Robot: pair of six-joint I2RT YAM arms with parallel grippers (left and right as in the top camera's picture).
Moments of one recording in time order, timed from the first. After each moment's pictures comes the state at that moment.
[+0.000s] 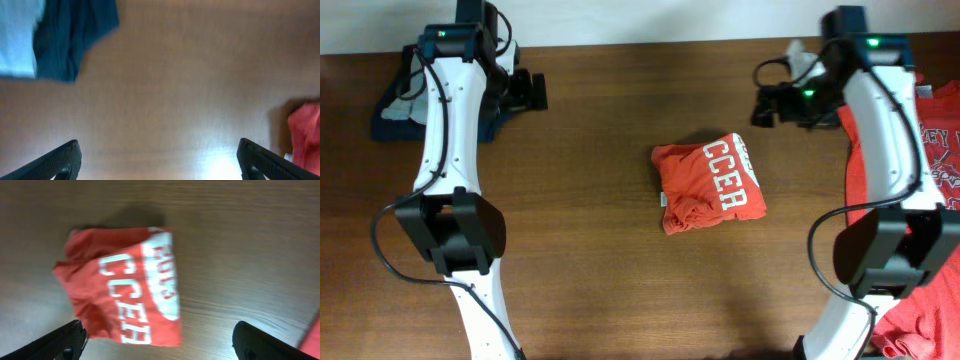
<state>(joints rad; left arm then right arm) 0.00 2.29 2.40 -1.42 0.09 -0.08 -0.08 2.01 2.03 -1.38 -0.28 -0.09</state>
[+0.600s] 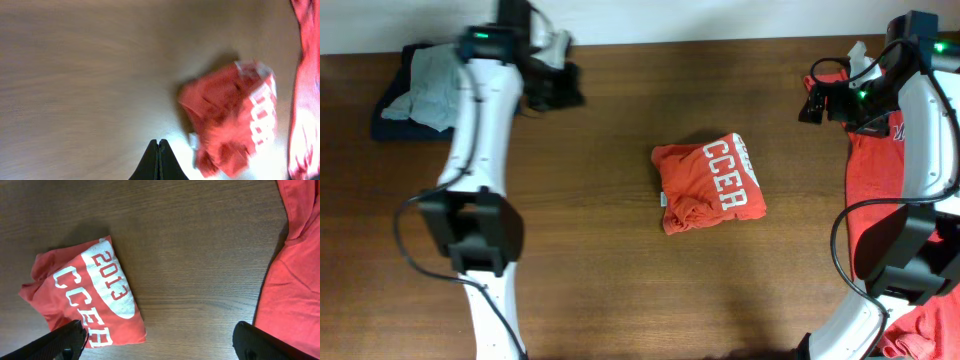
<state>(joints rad) -0.16 2.29 2.34 -1.31 0.47 -0.07 -0.27 2.01 2.03 -1.38 -0.28 -0.09</state>
